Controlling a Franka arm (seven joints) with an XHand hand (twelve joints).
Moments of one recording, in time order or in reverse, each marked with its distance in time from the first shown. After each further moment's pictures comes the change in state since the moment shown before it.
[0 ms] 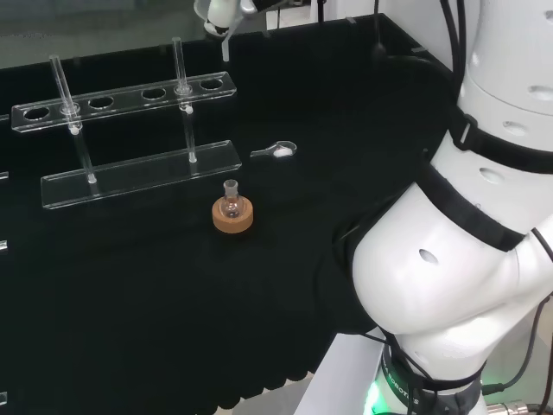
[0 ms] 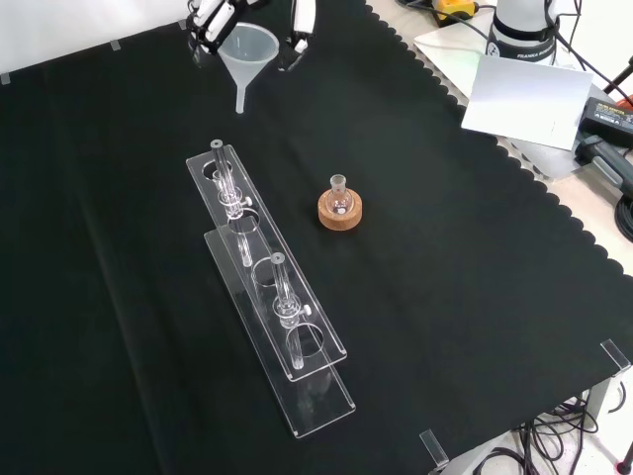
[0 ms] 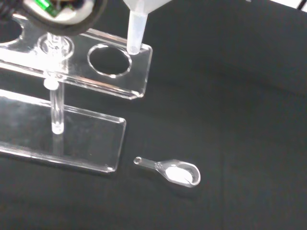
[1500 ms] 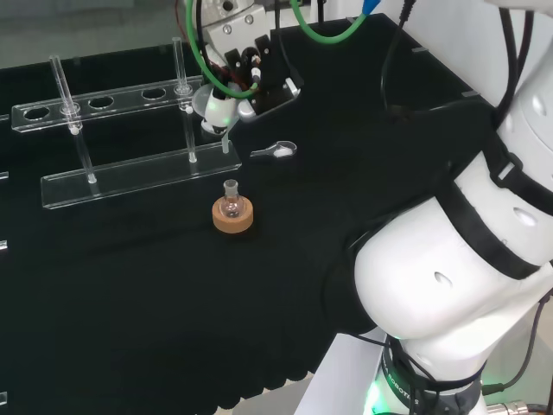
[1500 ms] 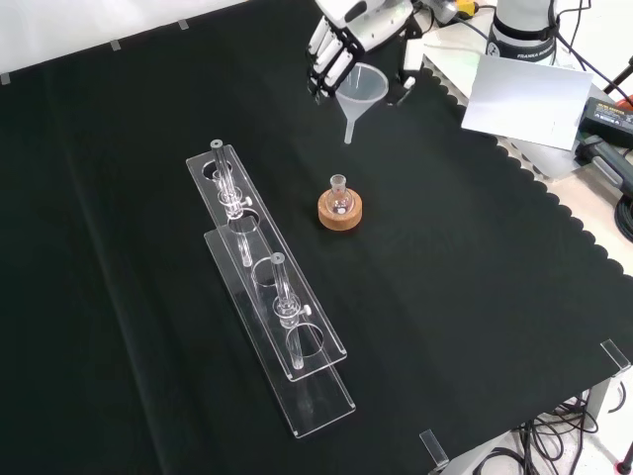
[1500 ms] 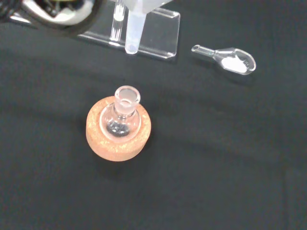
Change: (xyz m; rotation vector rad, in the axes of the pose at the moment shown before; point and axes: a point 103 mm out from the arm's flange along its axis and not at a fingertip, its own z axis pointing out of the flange) arm 0.077 -0.109 0.098 0.093 0.014 -0.024
